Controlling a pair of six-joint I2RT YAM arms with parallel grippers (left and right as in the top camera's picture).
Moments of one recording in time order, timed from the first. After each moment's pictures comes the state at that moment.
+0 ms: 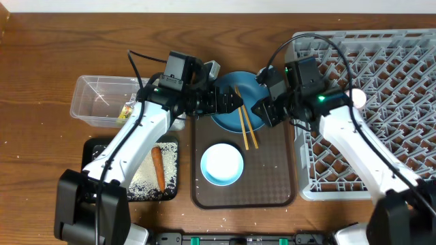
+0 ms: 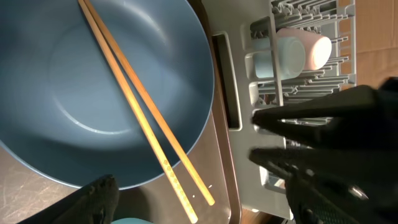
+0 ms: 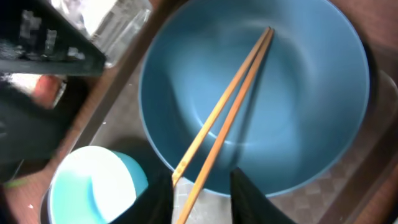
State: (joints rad) left arm -0.33 1.64 1.19 -0.53 0.67 -0.45; right arm 0.36 1.61 1.18 -0.61 -0.42 -0.07
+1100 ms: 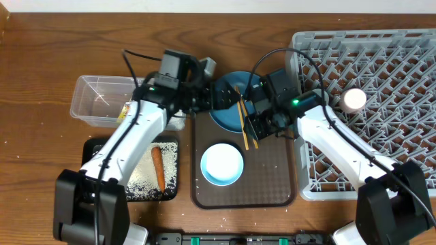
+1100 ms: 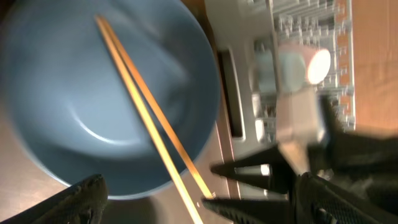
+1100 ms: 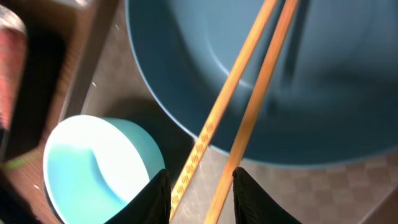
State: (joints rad) left arm -0.28 1.64 1.19 -0.49 0.67 -0.45; right arm 0.49 1.69 1.18 -0.73 -0.32 0.07
